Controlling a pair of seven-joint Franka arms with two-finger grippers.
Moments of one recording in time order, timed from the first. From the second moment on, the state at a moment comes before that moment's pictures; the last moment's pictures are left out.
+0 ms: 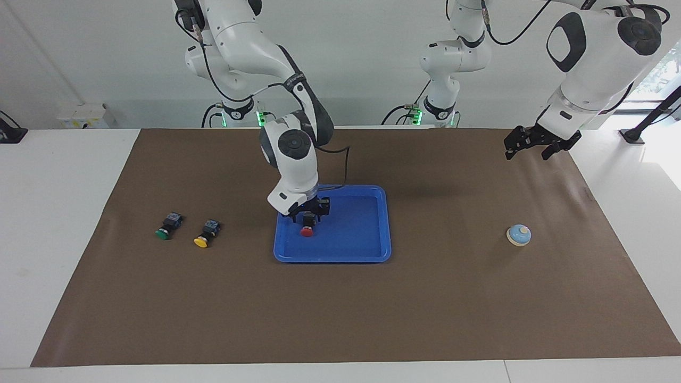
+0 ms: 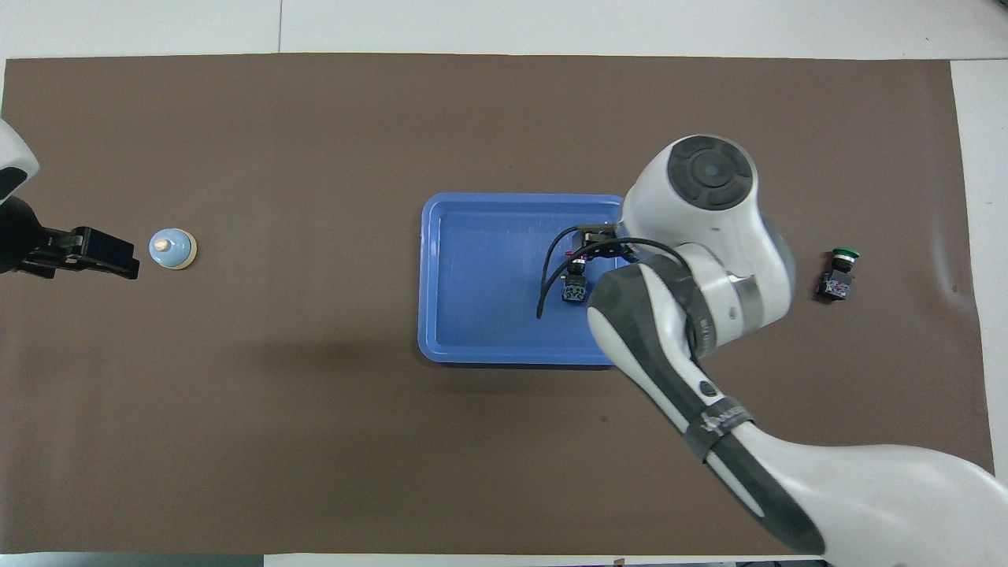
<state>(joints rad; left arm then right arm) 0.01 0.00 -0.03 -1.70 0.00 1.60 0.07 0.30 0.27 0.02 -1.80 0.01 2.06 0.41</state>
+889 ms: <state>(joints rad) 0.01 0.00 -0.03 -1.70 0.00 1.60 0.07 -0.01 0.22 0.01 -2.06 0.01 2.34 0.24</state>
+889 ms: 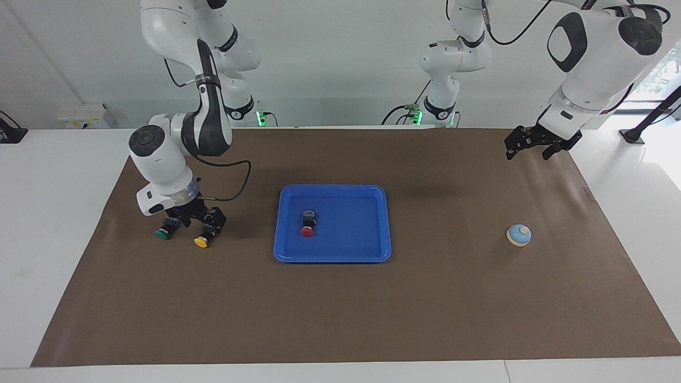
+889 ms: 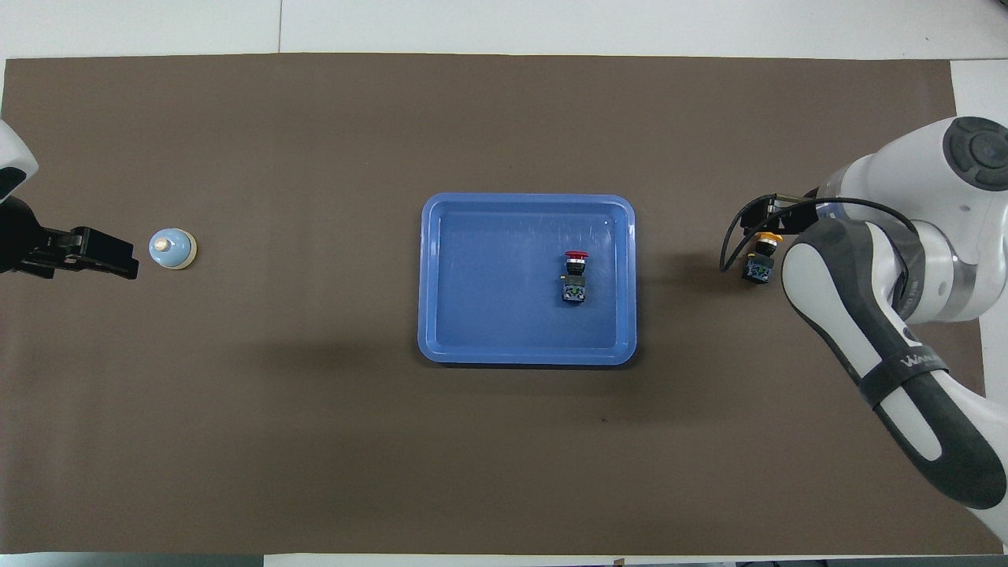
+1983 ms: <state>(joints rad) 0.01 0.00 -0.03 -1.70 0.00 1.60 0.07 -0.01 0.24 0.02 -2.17 0.01 2.44 0.21</state>
